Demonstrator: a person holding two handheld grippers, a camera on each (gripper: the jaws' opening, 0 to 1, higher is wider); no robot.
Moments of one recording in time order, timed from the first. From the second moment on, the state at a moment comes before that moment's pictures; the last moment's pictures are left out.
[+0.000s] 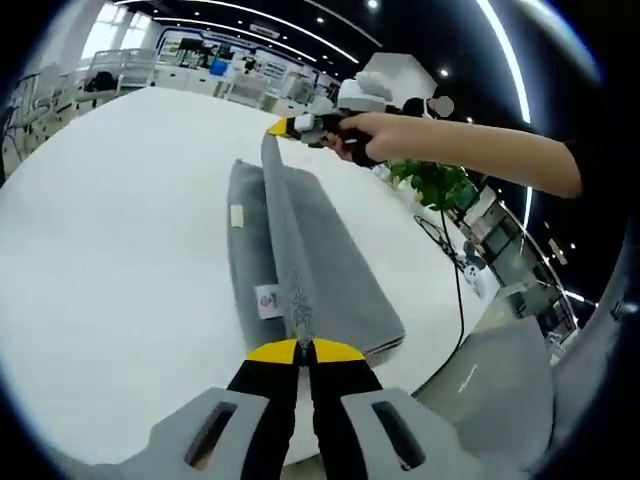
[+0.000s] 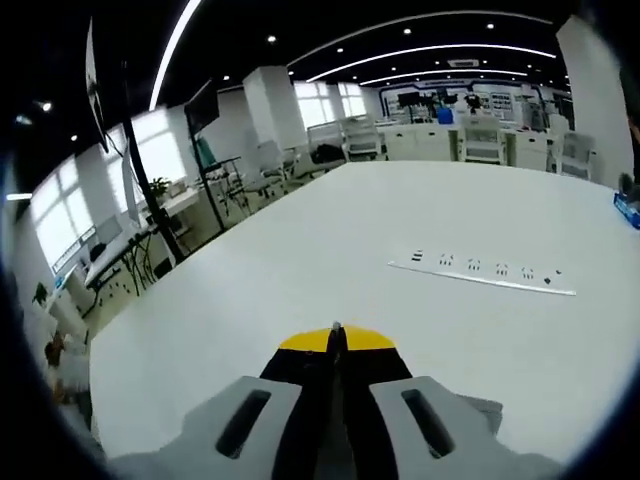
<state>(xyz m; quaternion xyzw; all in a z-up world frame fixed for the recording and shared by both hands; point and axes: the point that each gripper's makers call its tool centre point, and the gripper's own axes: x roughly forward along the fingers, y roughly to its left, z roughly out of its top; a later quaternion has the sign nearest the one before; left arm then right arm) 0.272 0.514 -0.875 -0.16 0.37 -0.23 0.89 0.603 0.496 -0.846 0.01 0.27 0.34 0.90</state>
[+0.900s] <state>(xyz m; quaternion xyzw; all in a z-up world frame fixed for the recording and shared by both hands) 0.271 0.521 -0.904 -0.18 0.40 -0.22 0.87 0.606 0.523 -0.897 -0.05 0.30 0.35 0.88</state>
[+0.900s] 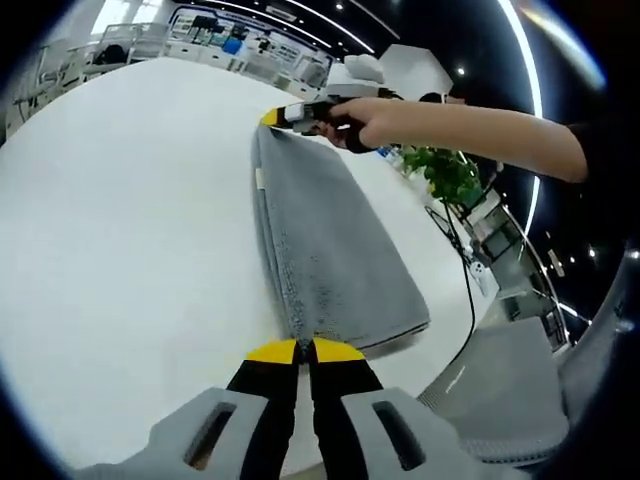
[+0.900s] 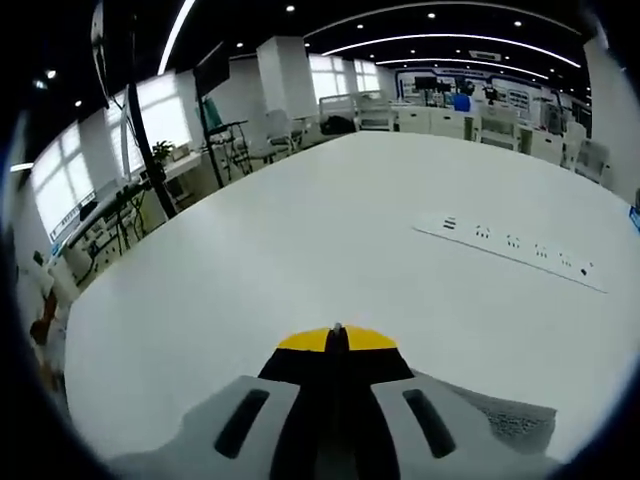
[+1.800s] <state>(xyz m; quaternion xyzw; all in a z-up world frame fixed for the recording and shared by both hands) 0.327 0.538 -0.875 -0.09 0.35 -0.27 0.89 0.597 0.459 -0.866 -0.03 0.31 0.33 0.89</state>
